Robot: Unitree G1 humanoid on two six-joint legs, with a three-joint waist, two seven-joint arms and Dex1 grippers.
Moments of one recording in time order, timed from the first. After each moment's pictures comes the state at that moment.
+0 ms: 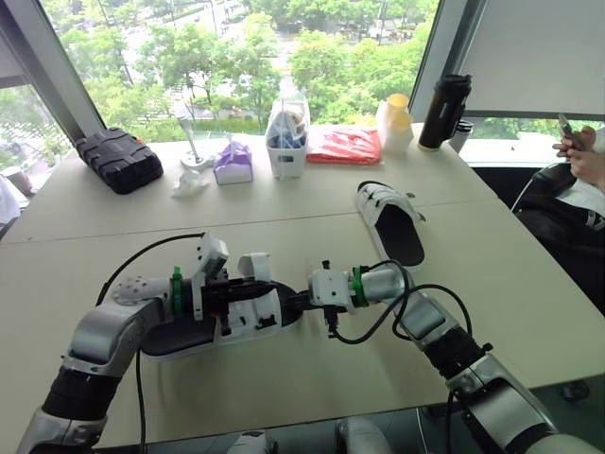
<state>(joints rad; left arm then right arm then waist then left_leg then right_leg) -0.31 0.66 -0.03 -0.19 -0.58 0.54 -1.07 -0.61 -0.39 0.45 0.27 -0.11 -0.14 1.08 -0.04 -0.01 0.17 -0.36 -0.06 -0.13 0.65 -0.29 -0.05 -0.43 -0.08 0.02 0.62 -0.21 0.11</state>
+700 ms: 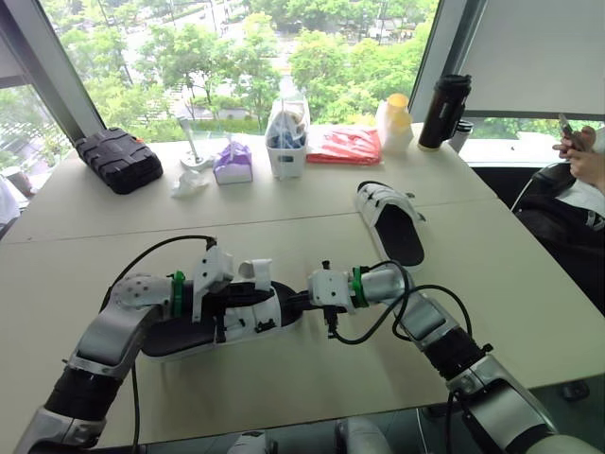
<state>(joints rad) -0.29 0.67 -0.08 -0.12 -0.41 0.25 -1.15 -0.61 -0.39 0.45 0.26 -0.11 -0.14 1.08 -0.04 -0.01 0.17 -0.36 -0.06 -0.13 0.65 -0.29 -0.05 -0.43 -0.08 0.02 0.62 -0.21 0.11</state>
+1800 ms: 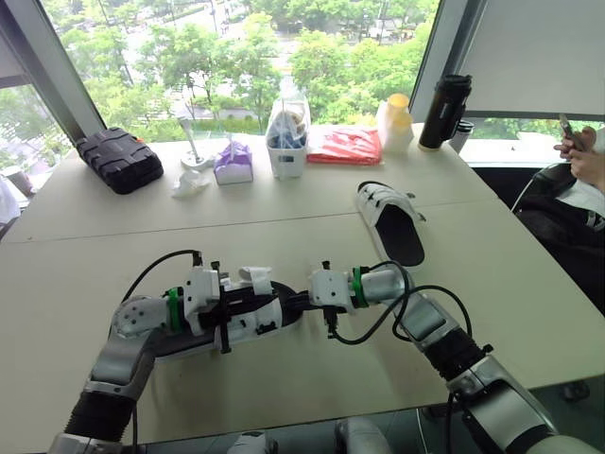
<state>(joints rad) -0.20 0.52 -0.03 0.03 -0.43 -0.21 -1.21 -0.60 -0.39 0.45 0.25 -0.11 -0.12 1.07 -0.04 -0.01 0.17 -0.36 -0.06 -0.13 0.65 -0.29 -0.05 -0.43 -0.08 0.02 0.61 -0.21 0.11</state>
